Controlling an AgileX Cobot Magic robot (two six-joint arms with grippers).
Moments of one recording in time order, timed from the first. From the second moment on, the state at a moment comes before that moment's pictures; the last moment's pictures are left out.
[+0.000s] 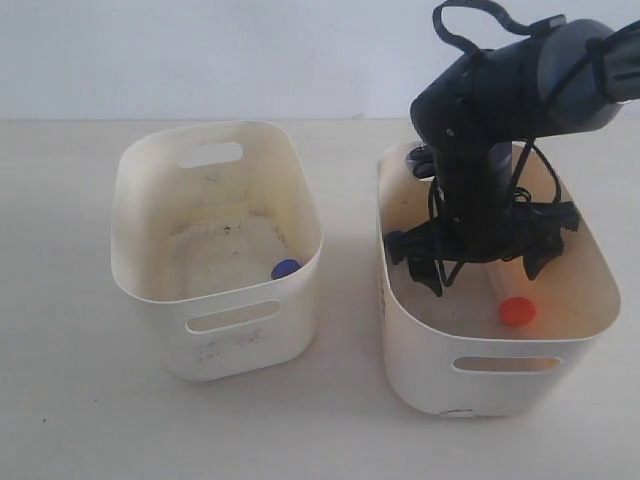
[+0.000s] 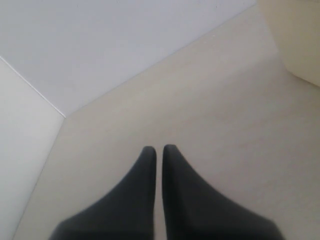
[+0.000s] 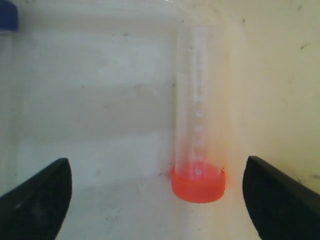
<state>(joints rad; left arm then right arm) -0.01 0.00 0.00 0.34 0.33 0.21 0.43 1.96 -1.27 -0.36 1.00 0.70</state>
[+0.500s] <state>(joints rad) -0.01 0.00 0.00 0.34 0.33 0.21 0.43 1.97 -1.27 -0.38 1.01 0.74</state>
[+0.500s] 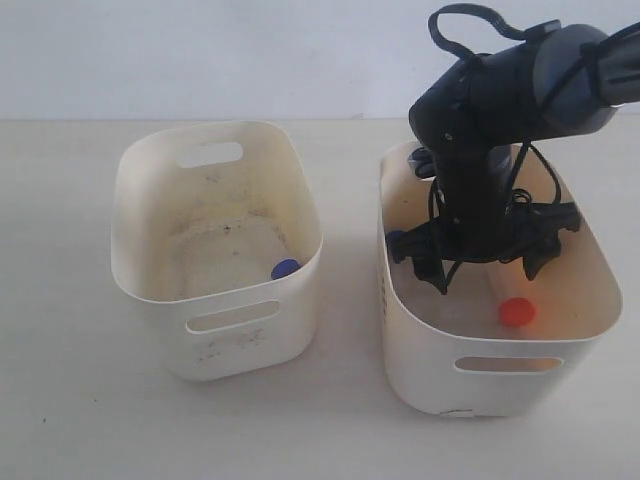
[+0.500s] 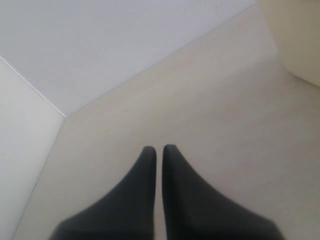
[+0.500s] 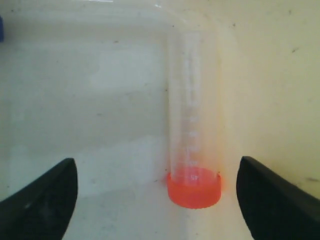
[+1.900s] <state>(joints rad) -0.01 0.00 0.00 0.34 0.33 0.21 0.43 1.97 -1.27 -0.37 1.01 0.74</state>
